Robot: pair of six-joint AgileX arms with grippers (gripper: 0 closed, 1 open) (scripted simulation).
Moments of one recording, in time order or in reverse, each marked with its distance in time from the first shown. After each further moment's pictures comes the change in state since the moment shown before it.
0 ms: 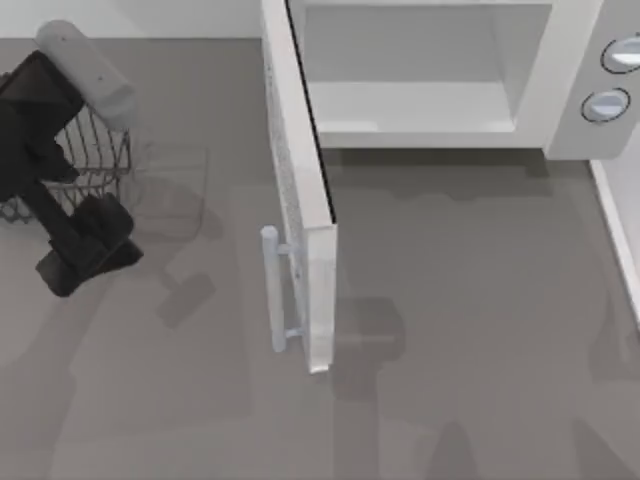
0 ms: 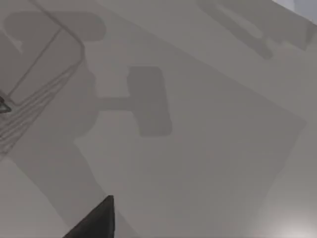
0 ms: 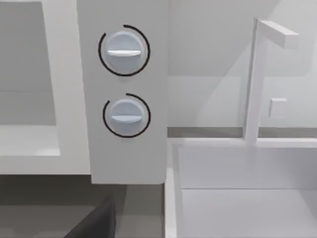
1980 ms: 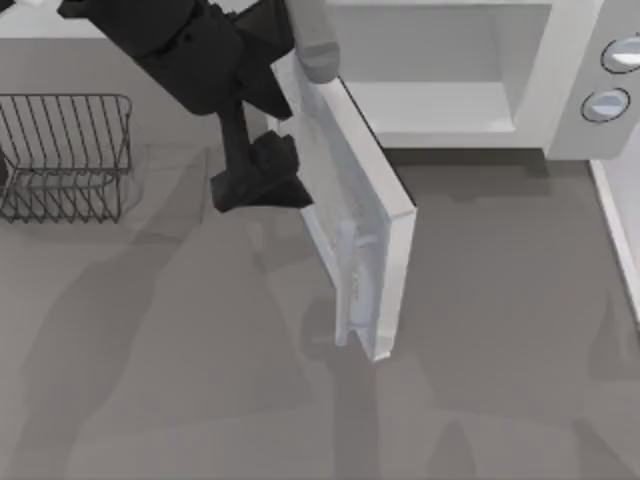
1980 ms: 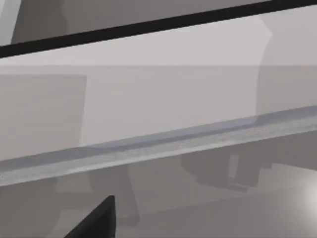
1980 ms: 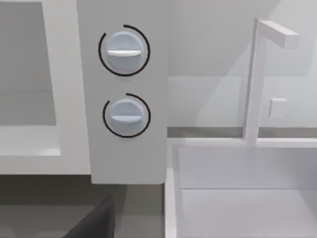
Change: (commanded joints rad) left arm -0.234 0.468 0.445 -0.015 0.145 0.242; right arm 0.000 0.000 0.000 0.000 0.000 0.000
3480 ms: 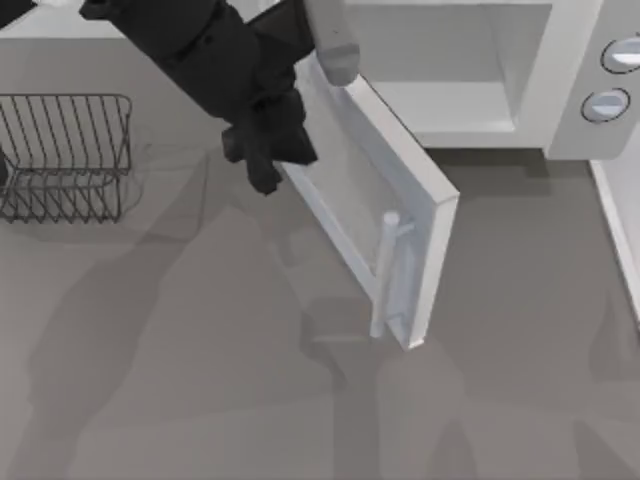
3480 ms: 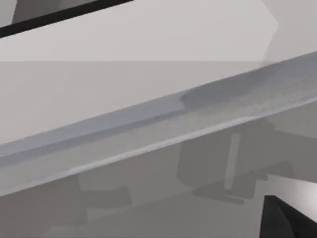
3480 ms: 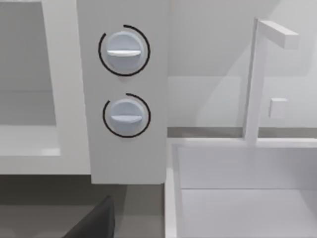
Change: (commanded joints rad) left arm -0.029 0.024 0.024 0.005 -0.010 -0.032; right arm 0.000 0.000 0.000 0.000 0.000 0.000
